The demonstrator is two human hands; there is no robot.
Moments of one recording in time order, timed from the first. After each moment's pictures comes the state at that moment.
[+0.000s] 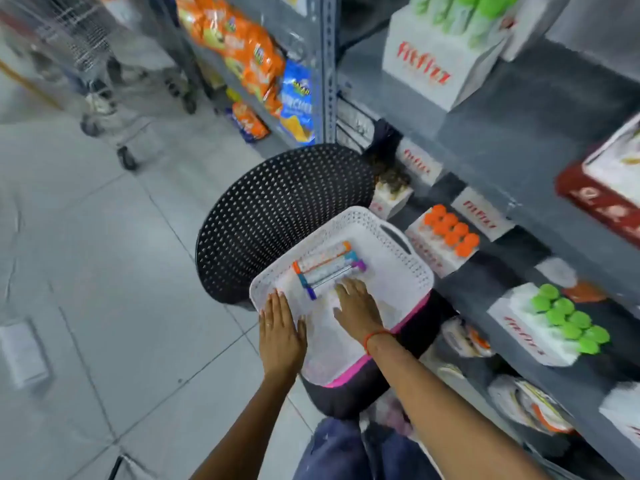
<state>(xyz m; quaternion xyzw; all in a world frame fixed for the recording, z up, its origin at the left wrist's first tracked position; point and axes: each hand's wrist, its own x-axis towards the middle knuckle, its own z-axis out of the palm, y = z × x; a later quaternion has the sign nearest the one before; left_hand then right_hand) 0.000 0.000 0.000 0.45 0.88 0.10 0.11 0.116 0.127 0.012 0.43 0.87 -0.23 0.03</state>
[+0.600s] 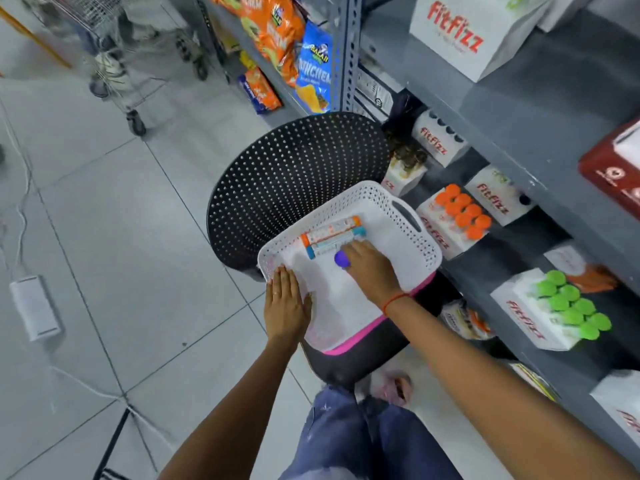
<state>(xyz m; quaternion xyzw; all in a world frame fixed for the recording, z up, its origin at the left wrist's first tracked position) 0.000 -0.005 -0.002 0.47 0.88 -0.01 0.11 0.119 0.145 0.051 0.33 0.93 -0.15 -0.08</state>
